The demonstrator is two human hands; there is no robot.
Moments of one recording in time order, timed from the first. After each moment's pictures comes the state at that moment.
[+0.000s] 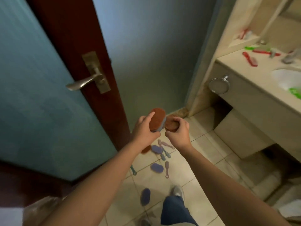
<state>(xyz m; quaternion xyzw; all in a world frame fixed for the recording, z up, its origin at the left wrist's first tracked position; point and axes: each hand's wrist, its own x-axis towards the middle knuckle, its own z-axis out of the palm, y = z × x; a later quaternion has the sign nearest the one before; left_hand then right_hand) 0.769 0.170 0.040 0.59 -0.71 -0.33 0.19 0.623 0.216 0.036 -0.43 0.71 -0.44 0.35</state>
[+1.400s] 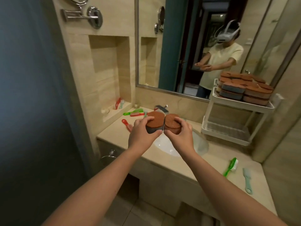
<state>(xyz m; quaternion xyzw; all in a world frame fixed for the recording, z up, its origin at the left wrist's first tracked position) 0.145 0.044 0.208 0.26 -0.82 -0.37 0.34 0.046 0.167 0.211 -0.28 0.75 -0.60 0.02</state>
